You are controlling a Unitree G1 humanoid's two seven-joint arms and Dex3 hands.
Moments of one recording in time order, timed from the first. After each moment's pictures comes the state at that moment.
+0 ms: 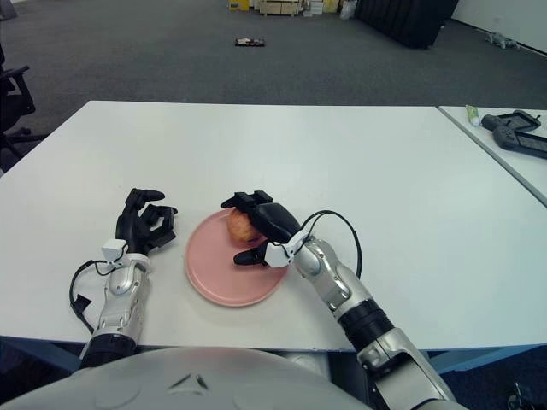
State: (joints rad) left arm 0.08 -0.08 0.12 0.33 -0.07 -0.41 0.06; right arm -0.07 -0.36 0.48 0.06 -0.52 -0.35 0.16
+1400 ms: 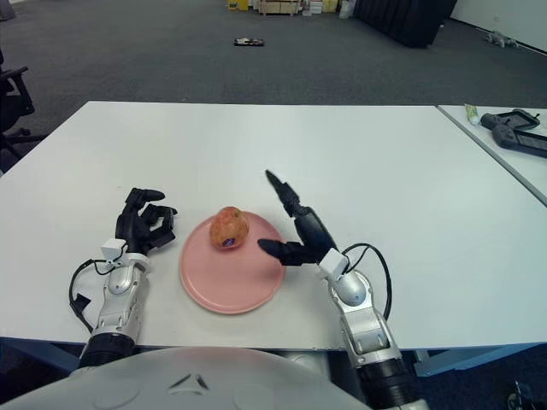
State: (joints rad) left arm 0.07 -0.07 0.12 0.34 -0.07 -0.41 0.05; right arm 0.18 -0.16 0.13 -0.05 0.05 -0.45 0.22
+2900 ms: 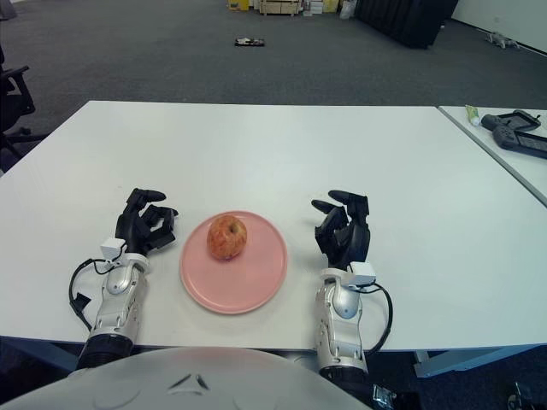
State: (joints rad) left arm 0.08 -0.06 0.12 0.31 -0.08 -0.38 0.03; right arm 0.23 0.11 -0.03 0.11 0.10 -0.49 -0.22
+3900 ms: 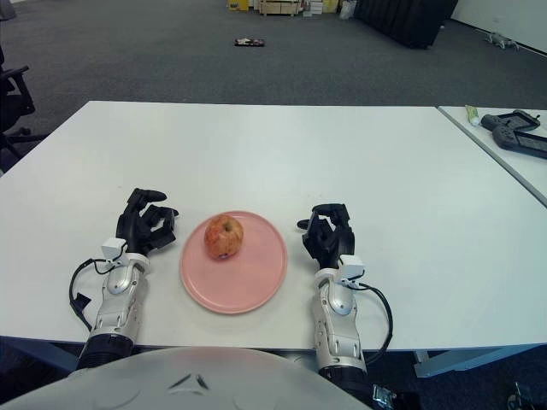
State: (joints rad) left arm 0.08 -0.06 0.12 0.31 -0.07 -0.37 0.03; right arm 0.23 0.11 -0.03 0.08 0.13 -0.27 -0.16
